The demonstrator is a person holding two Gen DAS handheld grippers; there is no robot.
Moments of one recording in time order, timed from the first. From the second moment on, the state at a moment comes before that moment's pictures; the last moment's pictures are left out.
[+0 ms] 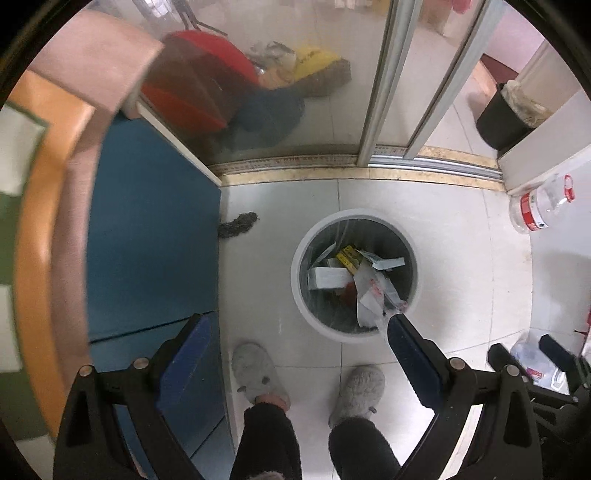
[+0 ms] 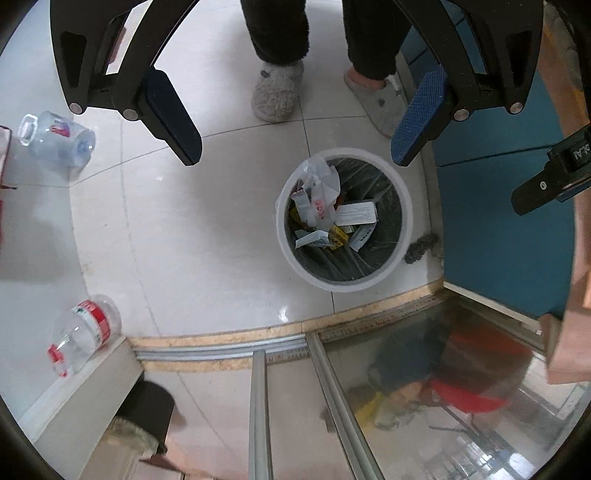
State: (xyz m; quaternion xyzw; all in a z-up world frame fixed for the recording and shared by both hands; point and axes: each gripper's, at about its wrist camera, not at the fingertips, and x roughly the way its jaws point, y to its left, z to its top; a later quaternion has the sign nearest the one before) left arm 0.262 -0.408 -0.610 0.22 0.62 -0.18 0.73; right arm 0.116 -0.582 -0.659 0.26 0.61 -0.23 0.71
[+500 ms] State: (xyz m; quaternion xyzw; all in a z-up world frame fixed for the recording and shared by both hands) left arm 0.195 -0.372 -0.415 0.18 0.60 -0.21 0.75; right arm 0.045 -0.549 -0.422 0.24 0.55 -0.24 0.76
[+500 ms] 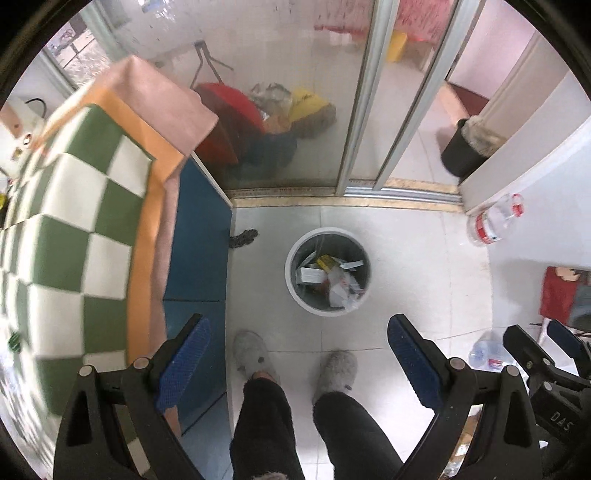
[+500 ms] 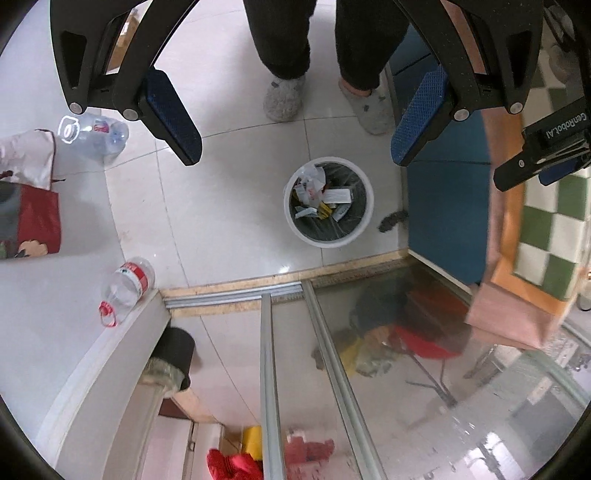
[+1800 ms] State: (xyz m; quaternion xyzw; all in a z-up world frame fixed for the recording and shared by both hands) left arm 0.227 0.211 -0.369 -0.22 0.61 0.22 0.73; right arm 0.328 -0.030 -0.376 0.00 0.65 0.15 0.75
